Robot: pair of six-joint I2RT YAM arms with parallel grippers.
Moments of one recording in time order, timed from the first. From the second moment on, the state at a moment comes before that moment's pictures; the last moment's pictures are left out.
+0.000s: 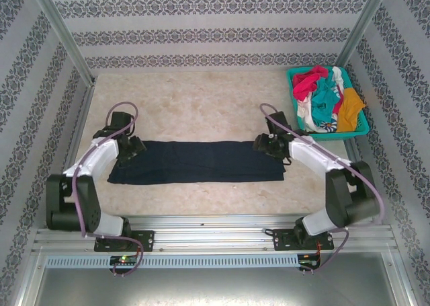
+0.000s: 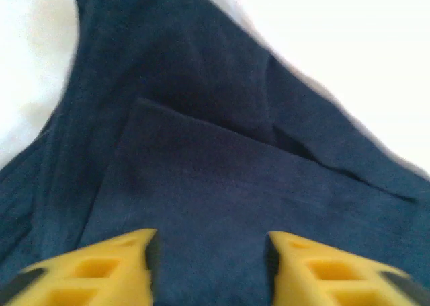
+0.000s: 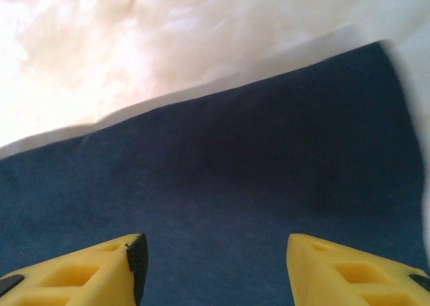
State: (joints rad) left arm 0.02 1.46 0.90 -0.66 -0.01 -0.62; right arm 0.32 1.52 0.91 -0.50 -0.03 0.64
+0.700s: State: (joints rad) left arm 0.05 2.32 1.86 -0.68 0.08 -0.48; right arm 0.42 1.63 0.83 -0.31 -0.20 0.71
